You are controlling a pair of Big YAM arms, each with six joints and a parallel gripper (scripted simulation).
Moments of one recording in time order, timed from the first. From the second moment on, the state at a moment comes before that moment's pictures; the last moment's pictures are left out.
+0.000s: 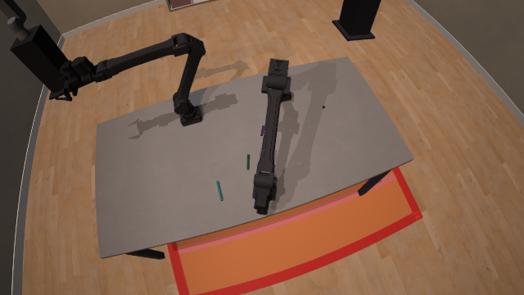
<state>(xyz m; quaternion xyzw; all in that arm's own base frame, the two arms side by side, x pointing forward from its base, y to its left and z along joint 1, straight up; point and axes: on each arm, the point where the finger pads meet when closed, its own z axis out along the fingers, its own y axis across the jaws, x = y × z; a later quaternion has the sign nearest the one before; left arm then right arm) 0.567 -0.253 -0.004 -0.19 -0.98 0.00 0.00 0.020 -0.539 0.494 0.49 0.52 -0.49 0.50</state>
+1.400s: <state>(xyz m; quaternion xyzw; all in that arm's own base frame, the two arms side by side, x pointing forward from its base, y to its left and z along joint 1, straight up) 0.558 -0.248 0.035 -0.19 -0.98 0.00 0.01 0.020 -0.539 0.494 0.49 0.52 -0.49 0.50</state>
